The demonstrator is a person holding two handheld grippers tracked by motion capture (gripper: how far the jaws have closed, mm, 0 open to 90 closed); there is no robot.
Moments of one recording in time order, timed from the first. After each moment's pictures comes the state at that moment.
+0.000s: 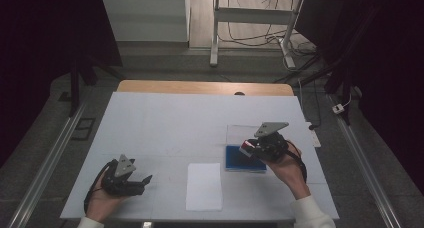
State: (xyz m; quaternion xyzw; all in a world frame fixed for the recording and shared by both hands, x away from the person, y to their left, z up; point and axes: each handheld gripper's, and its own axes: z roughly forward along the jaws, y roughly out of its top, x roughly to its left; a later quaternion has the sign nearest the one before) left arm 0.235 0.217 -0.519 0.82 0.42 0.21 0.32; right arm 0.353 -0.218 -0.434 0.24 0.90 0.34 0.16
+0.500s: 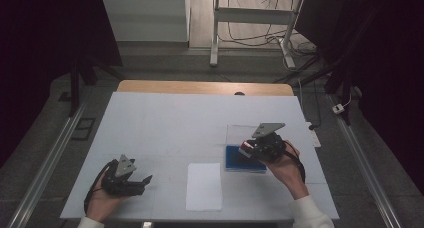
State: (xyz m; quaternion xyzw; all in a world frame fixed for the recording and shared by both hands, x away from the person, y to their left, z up) left arm 0.236 0.217 -0.519 0.82 0.42 0.21 0.32; right arm 0.356 -0.213 -0.441 0.23 0.90 0.32 0.16
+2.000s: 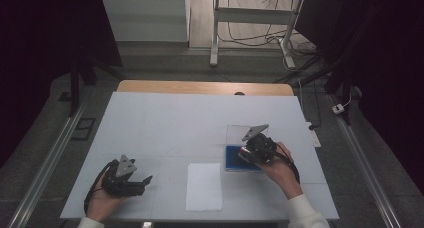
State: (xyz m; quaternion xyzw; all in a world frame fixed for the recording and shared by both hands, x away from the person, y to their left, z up) left arm 0.235 0.216 -0.520 0.82 0.42 0.21 0.32; right arm 0.365 -0.195 -0.467 0.25 0.93 0.23 0.16
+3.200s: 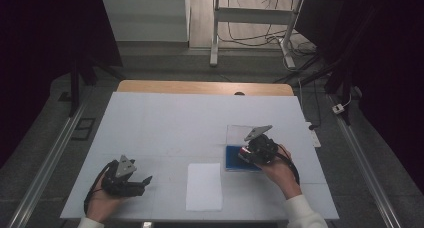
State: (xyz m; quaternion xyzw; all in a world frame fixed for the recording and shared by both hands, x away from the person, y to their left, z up) left arm 0.234 0.216 -0.519 0.82 0.42 0.21 0.32; right arm 0.368 -0.202 -0.475 0.26 0.92 0.26 0.14
